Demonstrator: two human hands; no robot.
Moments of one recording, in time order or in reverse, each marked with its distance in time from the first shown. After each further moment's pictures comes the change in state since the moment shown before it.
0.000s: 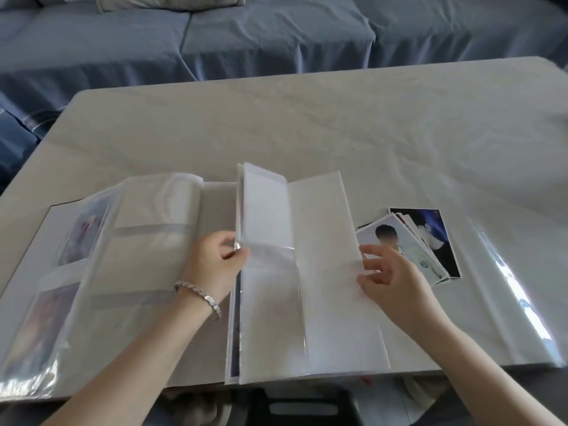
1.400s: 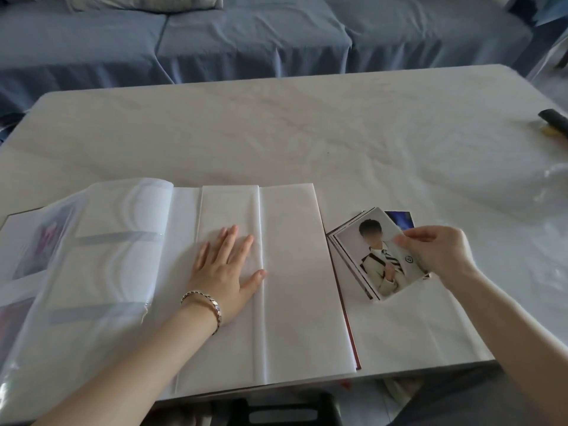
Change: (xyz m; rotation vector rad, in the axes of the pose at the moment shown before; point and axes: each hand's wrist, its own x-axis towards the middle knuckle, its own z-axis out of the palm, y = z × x) left_hand 0.001 -0.016 0.048 0.804 -0.278 0.332; right_hand 0.065 0.038 -0.092 -0.010 0.332 0.246
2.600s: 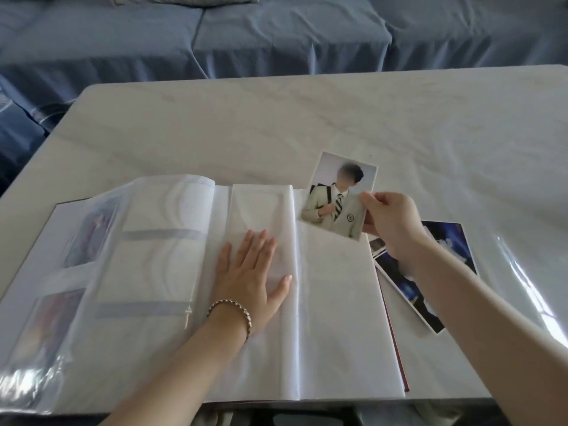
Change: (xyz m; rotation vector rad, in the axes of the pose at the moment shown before) left_hand -0.012 -0.016 0.000 0.026 0.141 -0.022; right_hand -0.018 -0.096 0.109 0.291 -0.237 -0.060
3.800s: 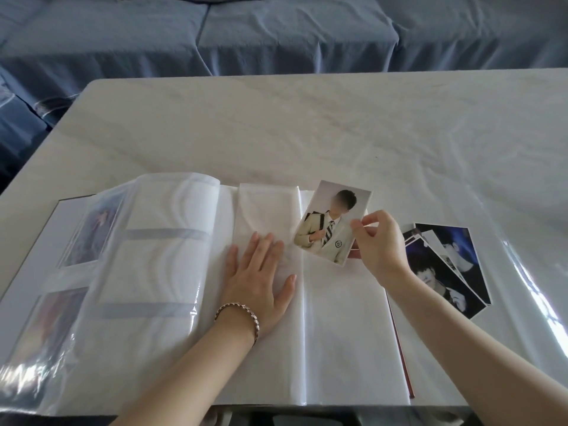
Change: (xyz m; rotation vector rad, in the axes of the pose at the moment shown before) left_hand 0.001 0.005 -0.003 -0.069 -0.024 -0.005; right_hand -0.017 0.035 0.019 -0.137 0.038 -0.079
